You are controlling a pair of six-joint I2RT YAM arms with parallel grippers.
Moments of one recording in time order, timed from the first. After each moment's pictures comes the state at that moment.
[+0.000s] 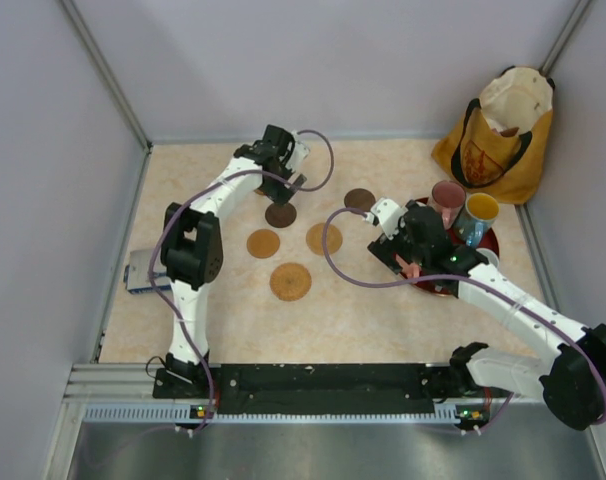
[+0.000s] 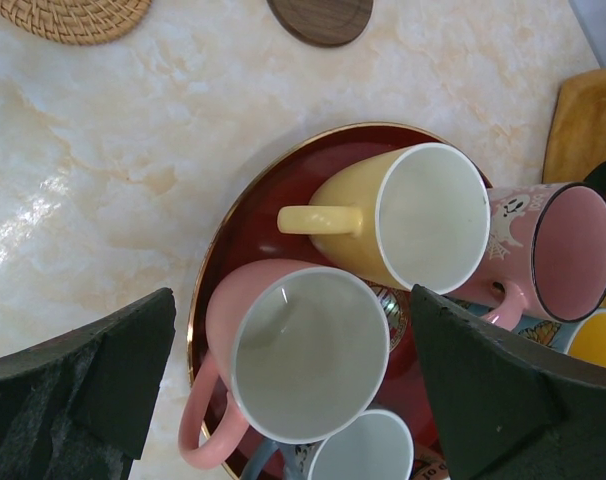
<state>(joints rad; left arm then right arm) -0.39 2.12 1.90 -0.75 -0.13 0.33 0.55 1.11 0.77 -0.31 0.18 -0.45</state>
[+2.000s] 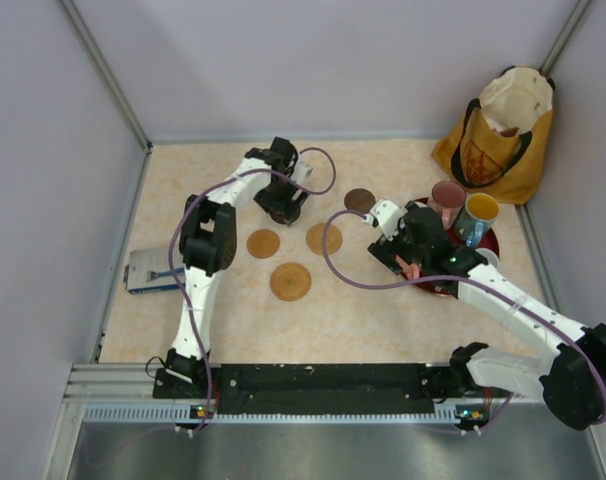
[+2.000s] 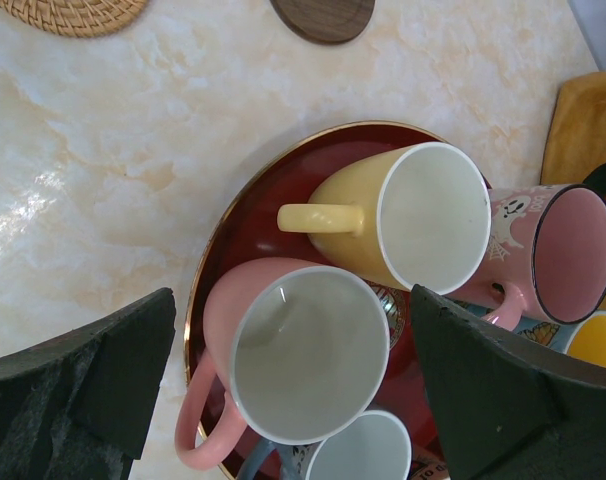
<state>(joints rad) -0.37 2.36 2.04 -0.96 0.06 0.24 0.55 1.11 0.76 -0.31 0.18 -0.47</state>
